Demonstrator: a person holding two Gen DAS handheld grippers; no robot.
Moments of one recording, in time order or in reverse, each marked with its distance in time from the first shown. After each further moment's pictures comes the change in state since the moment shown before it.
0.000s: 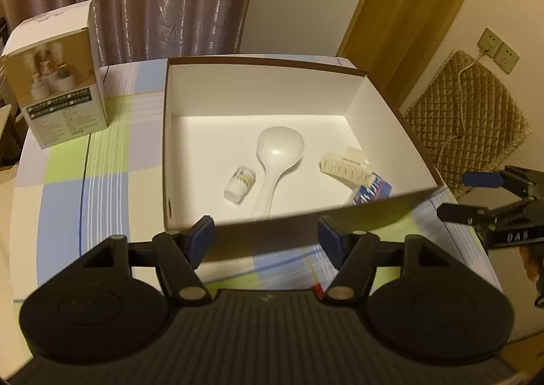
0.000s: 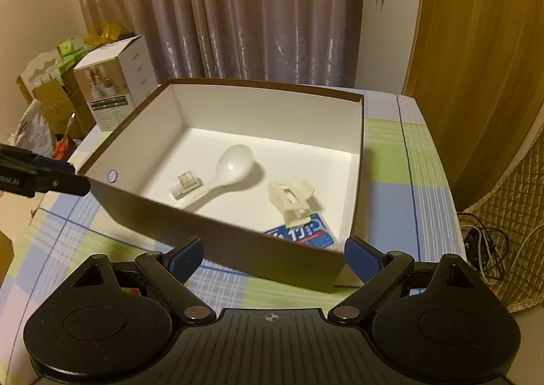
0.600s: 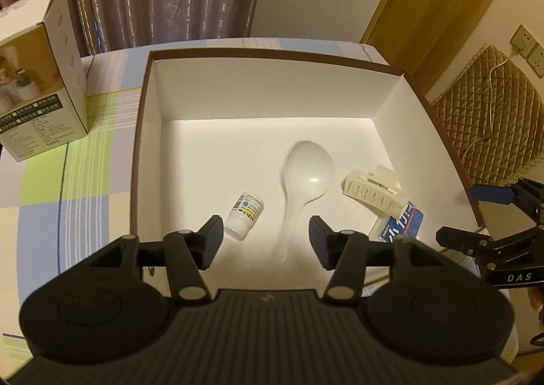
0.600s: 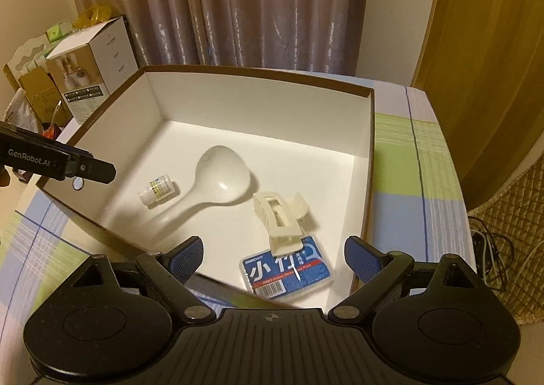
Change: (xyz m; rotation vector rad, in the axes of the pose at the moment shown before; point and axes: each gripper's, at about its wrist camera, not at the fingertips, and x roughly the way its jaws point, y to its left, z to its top) left arm 0.083 0.001 0.058 -0.030 0.092 0.047; right arm 0.064 -0.017 0.031 -0.010 0.067 -0.018
